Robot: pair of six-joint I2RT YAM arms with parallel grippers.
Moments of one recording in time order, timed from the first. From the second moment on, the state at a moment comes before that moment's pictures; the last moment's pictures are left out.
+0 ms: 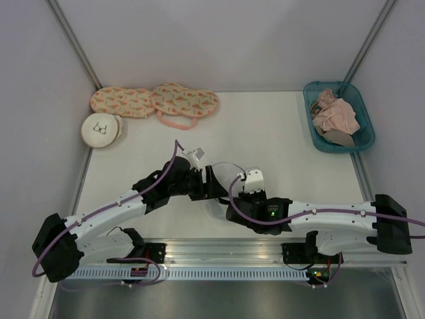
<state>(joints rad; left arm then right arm) -0.83 1.07 0.66 -0.16 0.27 -0.91 1.35 1.25 0.81 -0.72 0.88 0.92</state>
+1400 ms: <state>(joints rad) -0.79 0.68 0.41 -0.27 0.35 -1.21 1.35 1.19 0.67 -0.07 -0.02 0.60</state>
